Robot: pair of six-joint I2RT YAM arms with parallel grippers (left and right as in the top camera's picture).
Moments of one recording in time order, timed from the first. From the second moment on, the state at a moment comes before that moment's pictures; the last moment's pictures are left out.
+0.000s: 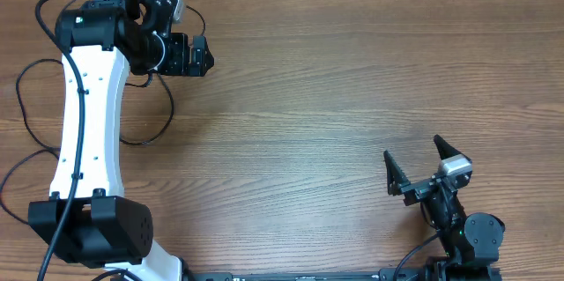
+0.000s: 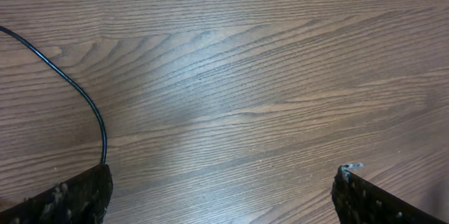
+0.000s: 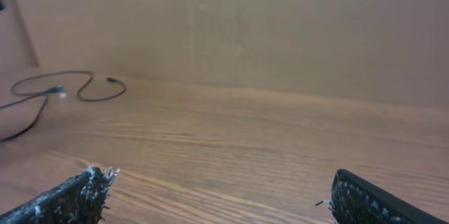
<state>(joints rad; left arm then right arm) 0.05 1.78 1.85 -1.26 0.34 0.08 -0.02 0.01 0.02 -0.01 -0.33 0.02</state>
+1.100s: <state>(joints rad) 0.05 1.78 1.85 -1.26 0.34 0.08 -0.09 0.01 0.02 -0.02 -0.24 0.13</state>
